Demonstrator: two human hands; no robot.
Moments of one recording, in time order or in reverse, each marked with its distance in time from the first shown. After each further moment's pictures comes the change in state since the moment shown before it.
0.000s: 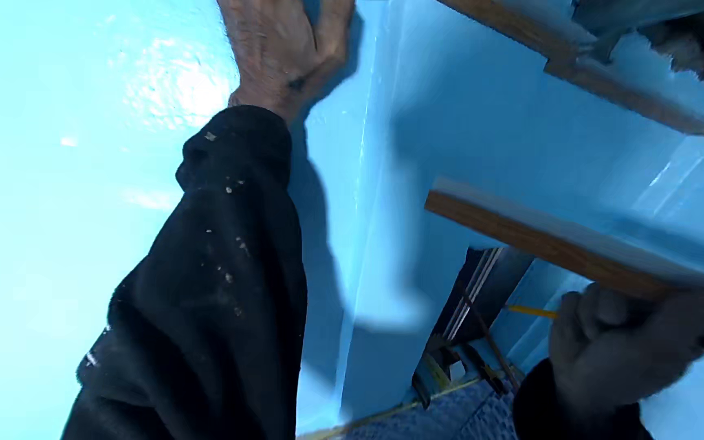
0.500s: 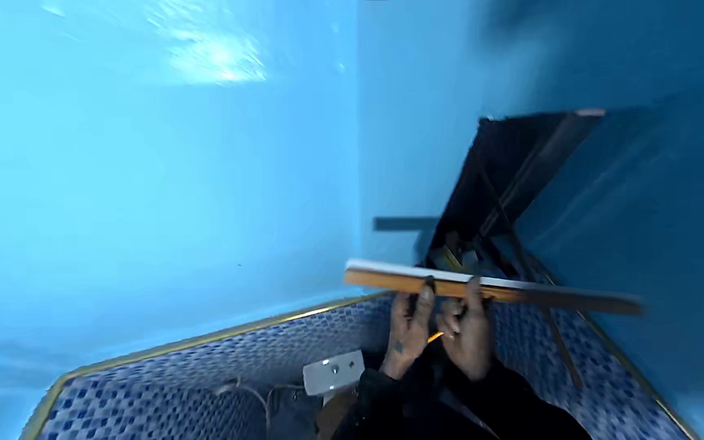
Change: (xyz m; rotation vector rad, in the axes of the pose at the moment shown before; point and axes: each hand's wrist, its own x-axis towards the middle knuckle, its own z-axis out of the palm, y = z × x) left_hand -0.402 0.290 -0.053 -1.031 -0.298 -1.223; right_hand -0.223 -0.030 -0.068 0.123 0.318 1.168
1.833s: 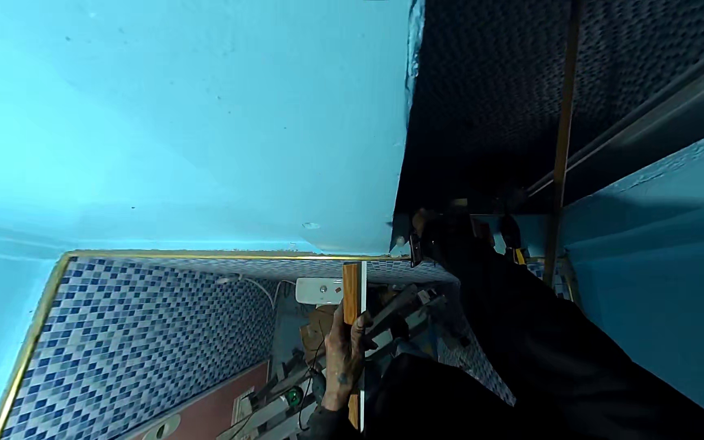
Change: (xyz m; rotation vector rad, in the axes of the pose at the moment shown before) left_hand -0.028 -0.133 0.077 0.581 0.448 -0.443; right_hand 0.376 0.123 -0.187 -2.074 -0.707 0.364
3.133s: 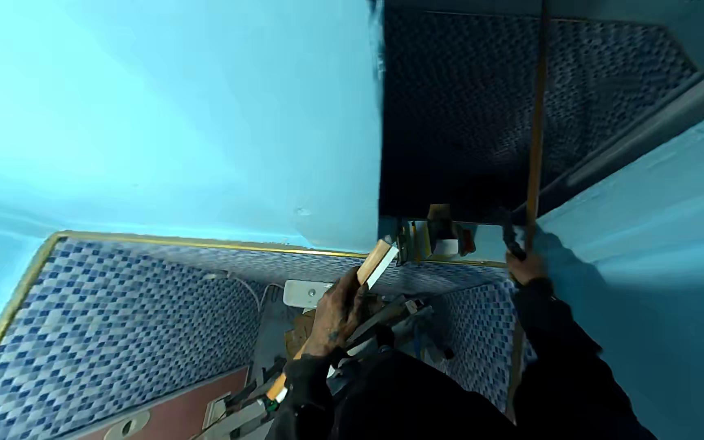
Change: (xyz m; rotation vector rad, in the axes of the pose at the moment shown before) left_hand 0.034 0.013 0.001 0.469 -0.187 0.296; right_hand -0.140 0.256 -0.040 0.562 0.288 0.423
